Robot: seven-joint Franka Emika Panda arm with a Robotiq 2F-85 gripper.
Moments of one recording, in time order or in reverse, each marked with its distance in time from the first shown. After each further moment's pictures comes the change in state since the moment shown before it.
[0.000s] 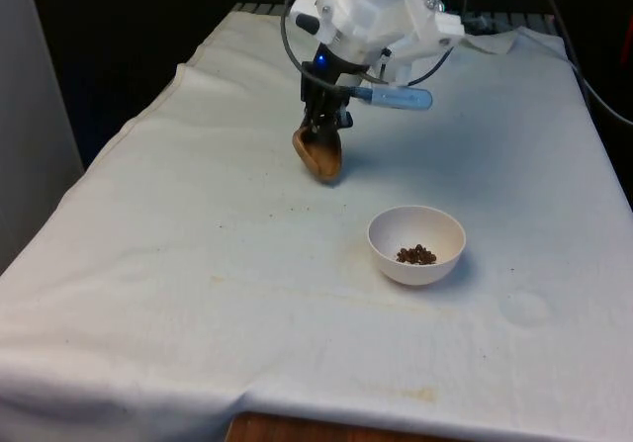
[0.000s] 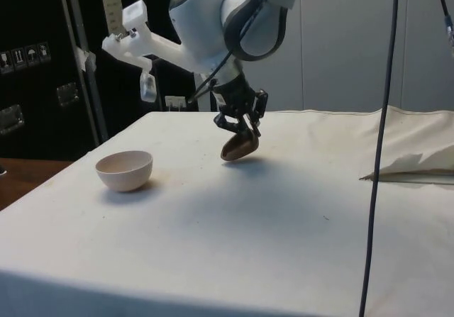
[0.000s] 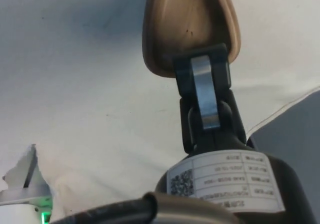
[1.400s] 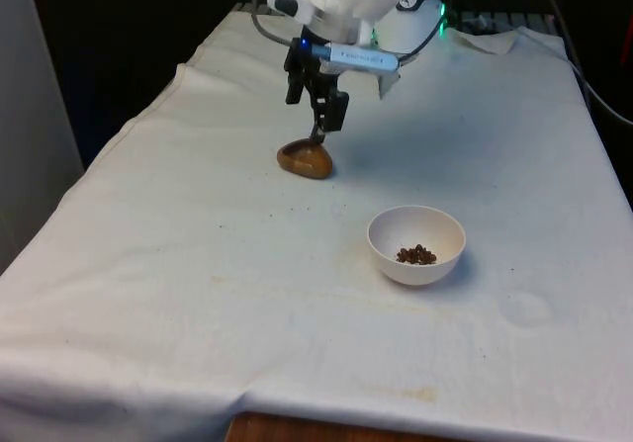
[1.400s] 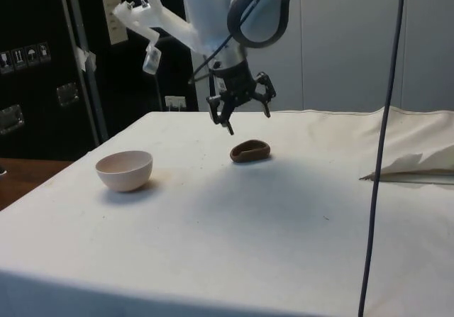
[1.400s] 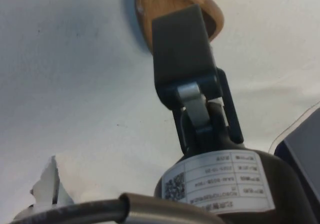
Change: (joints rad) arm -0.001 -0.063 -0.059 -0.048 0.115 0.108 -0.115
